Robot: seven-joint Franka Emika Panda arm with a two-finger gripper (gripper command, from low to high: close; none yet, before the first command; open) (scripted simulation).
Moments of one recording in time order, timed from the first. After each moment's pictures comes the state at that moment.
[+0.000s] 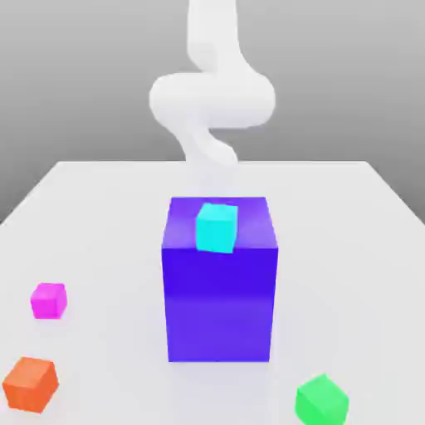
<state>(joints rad) -0.07 -0.72 0.00 -2.34 -0.02 2.35 0.88</state>
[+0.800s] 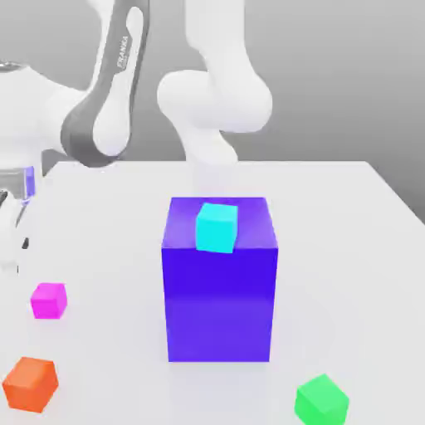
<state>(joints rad) -0.64 0.05 -0.21 -2.72 0.02 2.81 1.44</state>
